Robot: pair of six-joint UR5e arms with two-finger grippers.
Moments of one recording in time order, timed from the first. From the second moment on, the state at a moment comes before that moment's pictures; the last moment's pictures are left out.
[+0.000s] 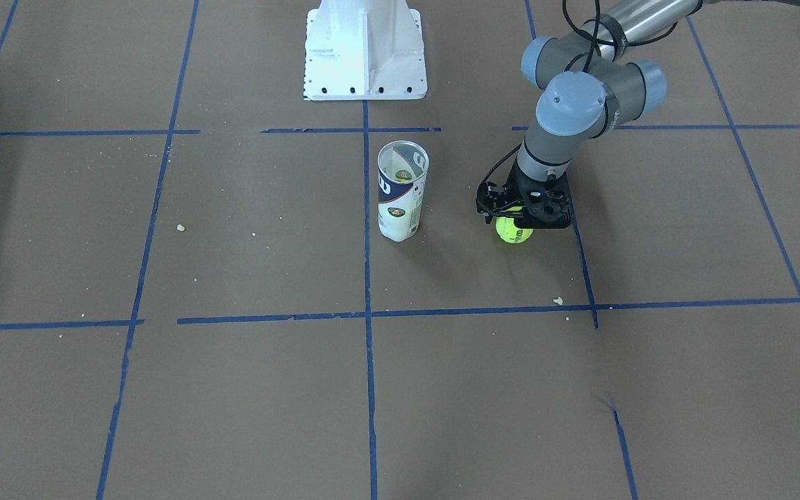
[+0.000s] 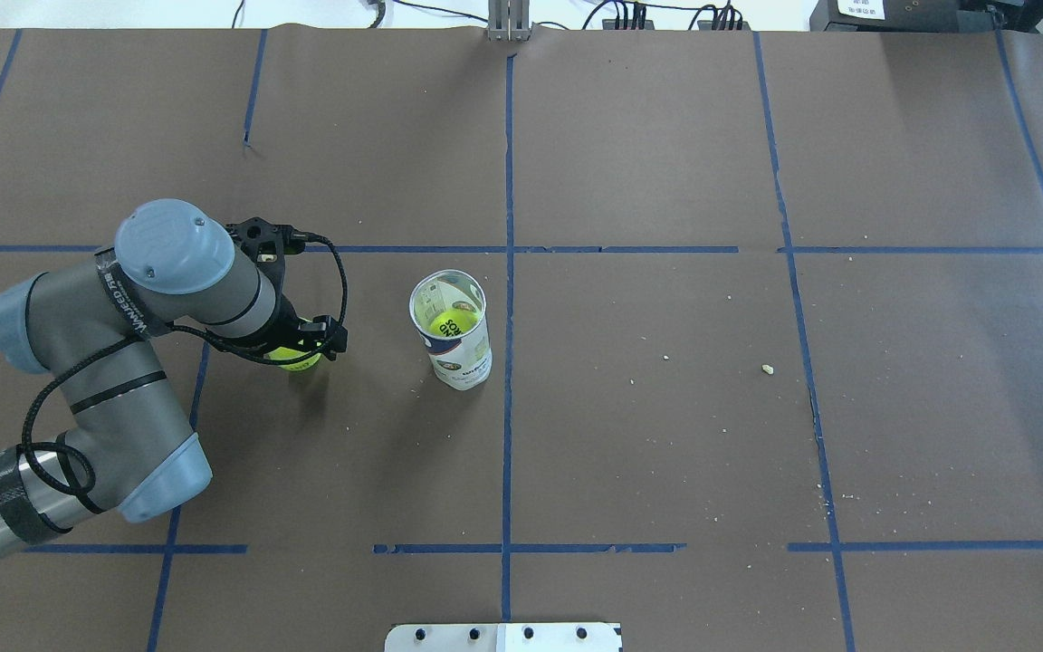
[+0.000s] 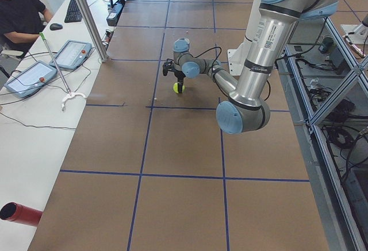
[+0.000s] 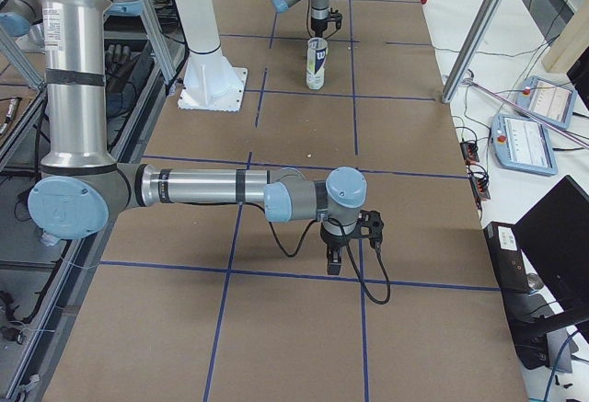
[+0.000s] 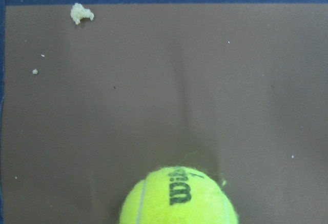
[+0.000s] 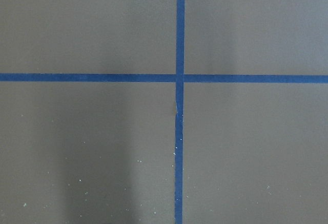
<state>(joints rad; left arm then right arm) -0.62 -1.96 -1.71 -1.78 -1.97 -1.11 1.46 -1.60 1.62 -1.49 2.30 0.16</state>
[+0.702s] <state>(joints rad) -0.62 -1.95 -1.73 -1.78 -1.96 -1.10 1.46 -1.60 1.62 -1.49 2.30 0.16</state>
